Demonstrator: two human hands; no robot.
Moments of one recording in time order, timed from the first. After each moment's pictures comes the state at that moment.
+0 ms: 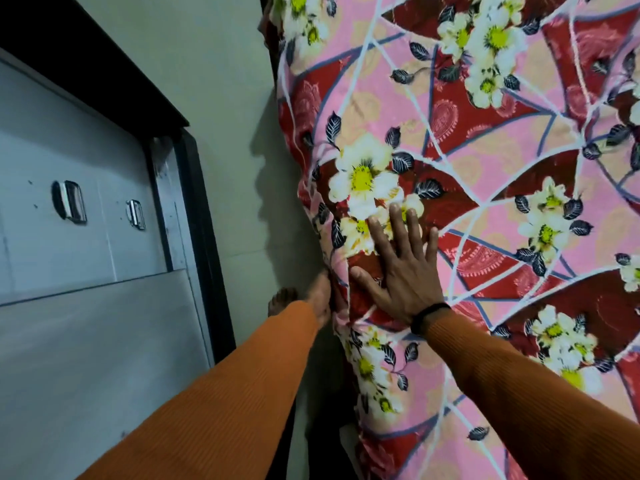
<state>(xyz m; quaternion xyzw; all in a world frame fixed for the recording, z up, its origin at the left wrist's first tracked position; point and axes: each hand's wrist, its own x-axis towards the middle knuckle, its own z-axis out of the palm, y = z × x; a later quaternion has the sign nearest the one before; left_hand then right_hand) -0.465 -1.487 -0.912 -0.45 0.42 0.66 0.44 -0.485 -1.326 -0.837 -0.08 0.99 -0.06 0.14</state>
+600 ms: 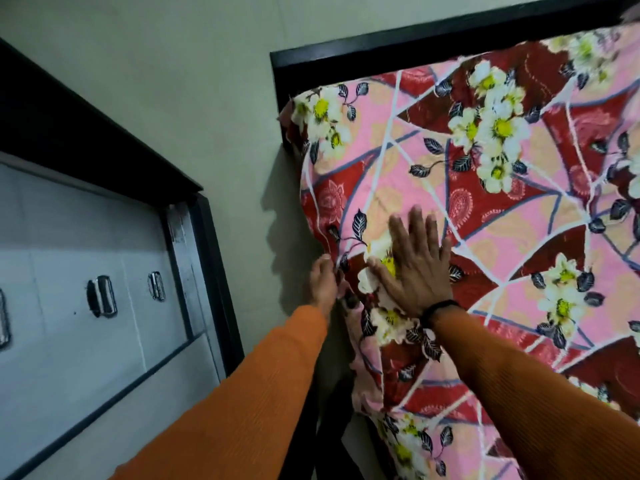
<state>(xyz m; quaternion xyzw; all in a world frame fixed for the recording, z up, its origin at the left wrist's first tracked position) -0.638 -1.535 -0.884 -0.41 0.61 0.61 0.31 -0.636 -1.358 -0.828 0.02 0.98 -0.10 0.17</state>
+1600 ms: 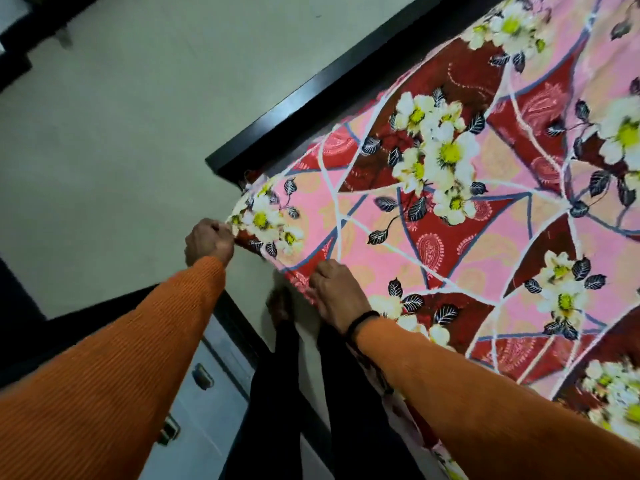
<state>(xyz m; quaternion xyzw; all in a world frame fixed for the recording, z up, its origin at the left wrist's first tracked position) -0.953 -1.633 -0.846 -0.24 0.92 0.18 0.25 -0.771 -1.442 -0.841 -0.02 0.96 -0.26 0.10</state>
